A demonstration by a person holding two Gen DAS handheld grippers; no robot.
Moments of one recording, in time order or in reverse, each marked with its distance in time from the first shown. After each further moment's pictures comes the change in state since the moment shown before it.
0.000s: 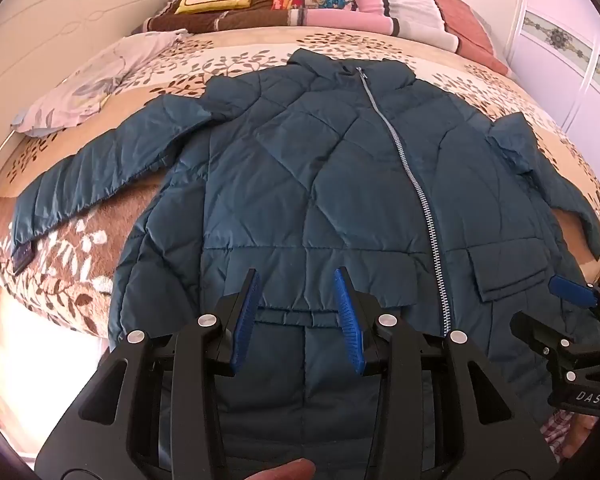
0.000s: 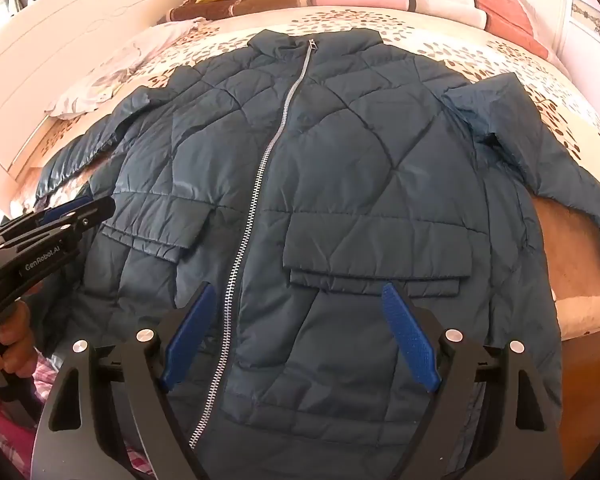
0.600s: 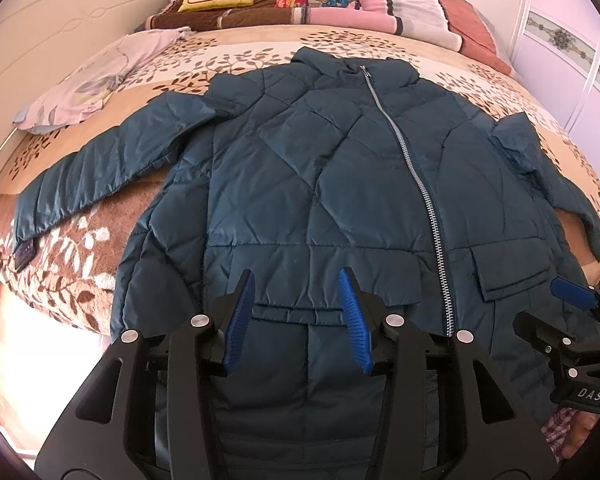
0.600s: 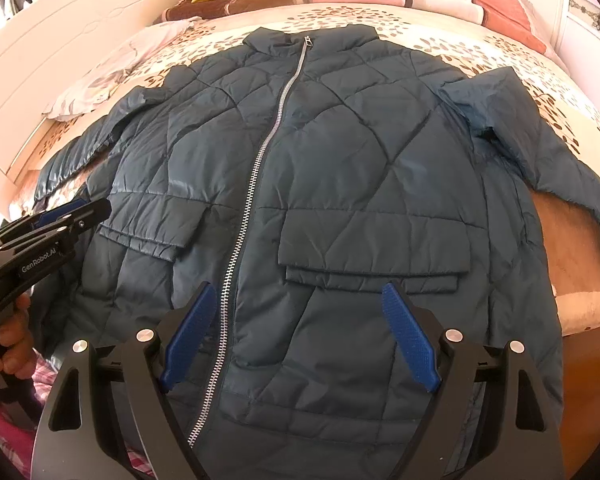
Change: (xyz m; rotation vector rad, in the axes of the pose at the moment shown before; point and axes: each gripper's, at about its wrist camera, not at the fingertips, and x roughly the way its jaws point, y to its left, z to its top) left arm 0.001 0.002 -0.001 0.000 0.001 0.004; right arm 0.001 -0.002 -0.001 0.015 0.012 -0.001
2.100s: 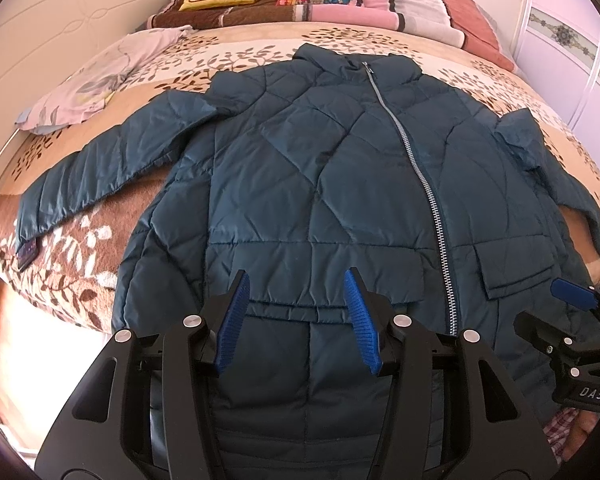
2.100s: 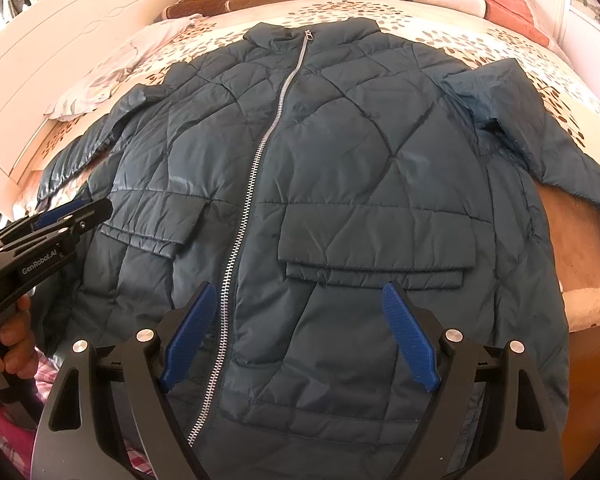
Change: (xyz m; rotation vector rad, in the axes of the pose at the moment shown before) left arm 0.000 0.001 -0.001 0.003 0.014 0.014; right arm 0.004 -0.002 -0.001 0.005 0.018 0.021
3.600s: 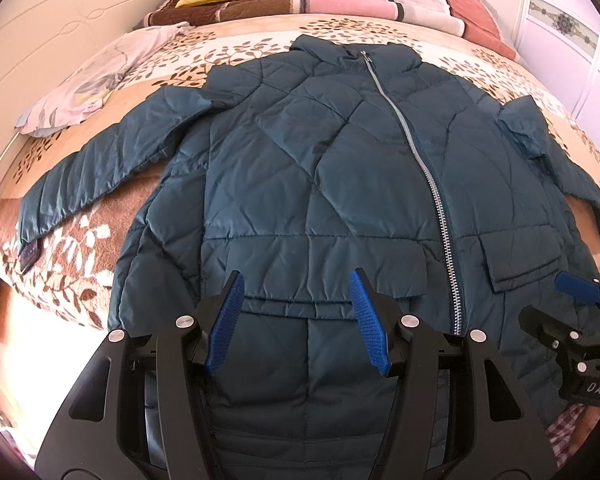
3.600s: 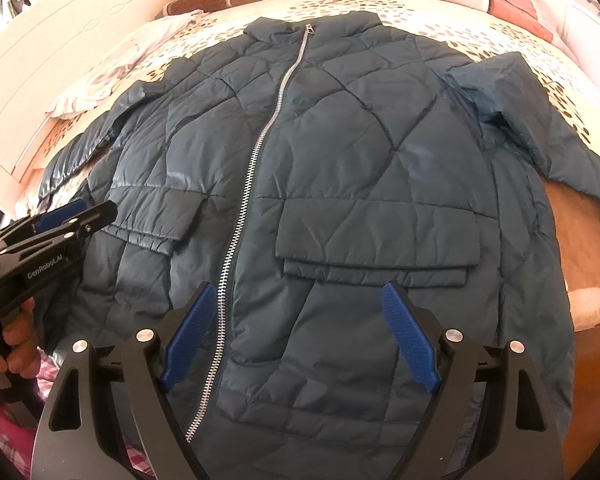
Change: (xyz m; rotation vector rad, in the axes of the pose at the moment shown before) left arm 0.007 -0.006 0.000 0.029 0.033 0.023; right arm 0.004 -0.006 0.000 0.017 0.019 0.011
